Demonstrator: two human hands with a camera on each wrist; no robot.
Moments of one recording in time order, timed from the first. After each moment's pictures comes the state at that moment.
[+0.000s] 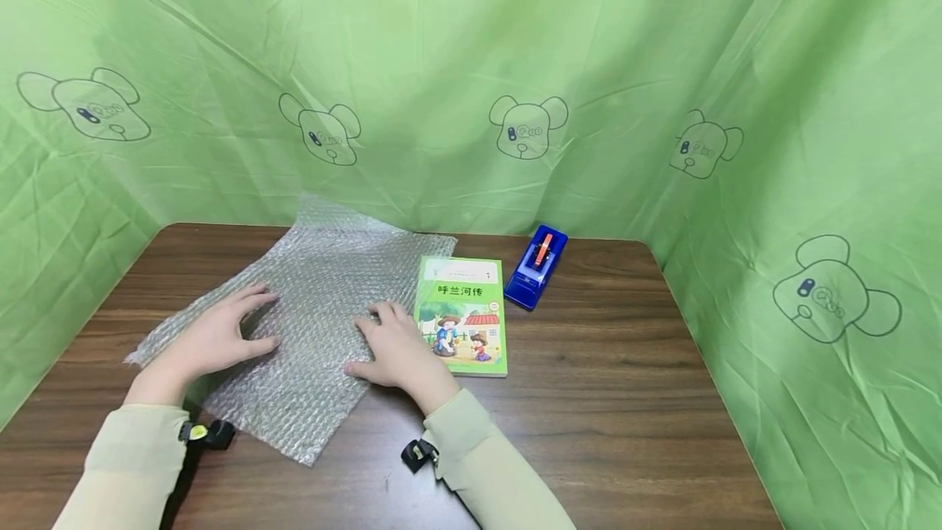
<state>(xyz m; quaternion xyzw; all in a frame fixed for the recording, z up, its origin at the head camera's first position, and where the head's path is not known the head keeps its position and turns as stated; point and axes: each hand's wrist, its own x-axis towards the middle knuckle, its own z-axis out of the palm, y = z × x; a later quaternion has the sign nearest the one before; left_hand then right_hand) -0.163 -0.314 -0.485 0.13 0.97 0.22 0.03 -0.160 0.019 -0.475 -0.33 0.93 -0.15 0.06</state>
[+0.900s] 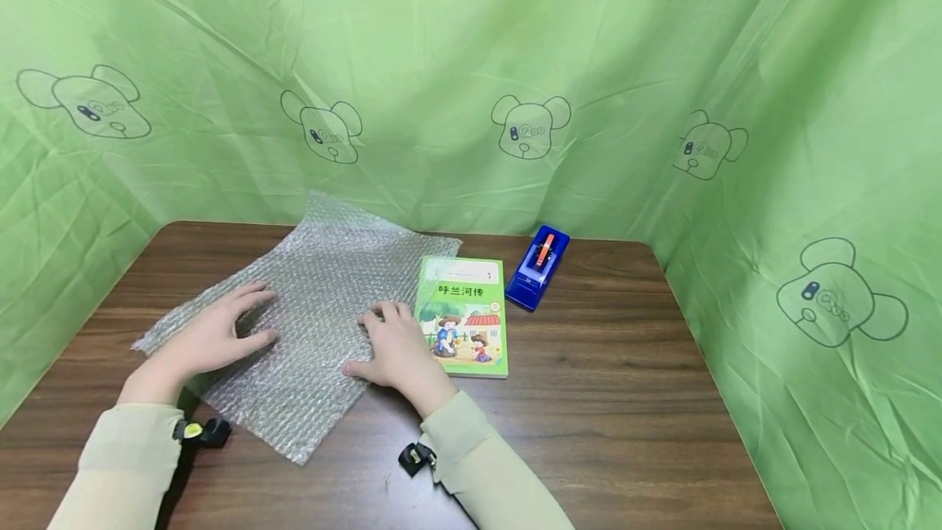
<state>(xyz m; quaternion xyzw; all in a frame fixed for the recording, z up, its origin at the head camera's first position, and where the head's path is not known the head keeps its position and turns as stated) -0.156 -0.318 -0.479 0.15 0.96 0.23 0.01 -0.154 0.015 -0.472 -0.28 0.94 -0.18 0.04</state>
